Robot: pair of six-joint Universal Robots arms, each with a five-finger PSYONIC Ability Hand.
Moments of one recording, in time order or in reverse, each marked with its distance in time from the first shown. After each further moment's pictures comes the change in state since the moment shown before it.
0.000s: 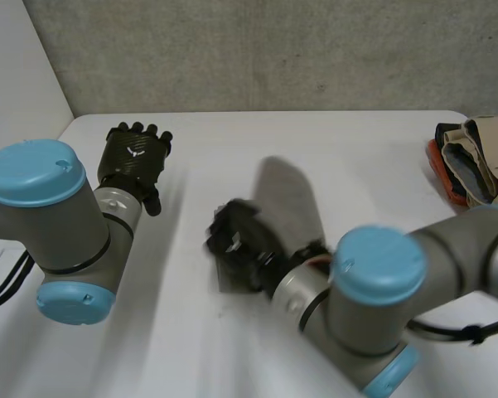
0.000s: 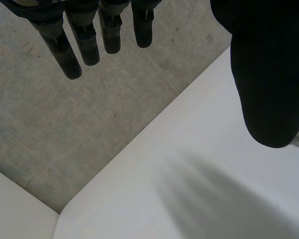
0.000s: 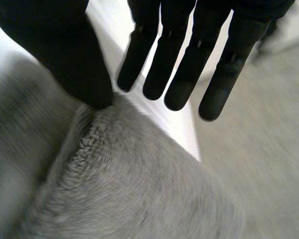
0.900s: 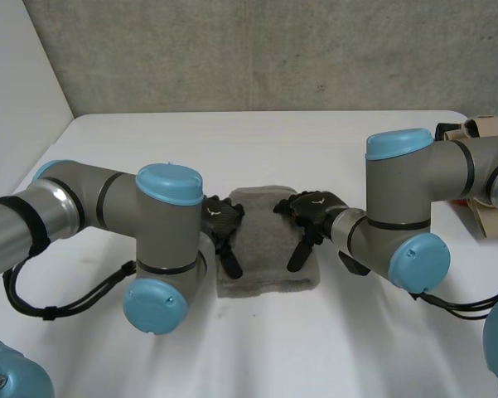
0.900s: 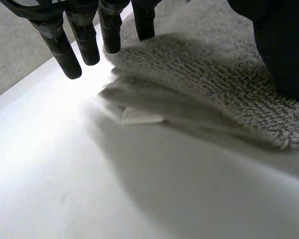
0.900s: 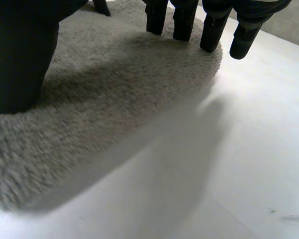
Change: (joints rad) left arm -0.191 -0.412 0.431 -0.423 -0.015 -0.161; right arm -0.261 0.249 -0.575 0.727 0.148 0.741; left_hand 0.002 -0.001 0.000 -0.001 0.000; right_hand -0.560 -0.612 -0.621 -0.639 -0.624
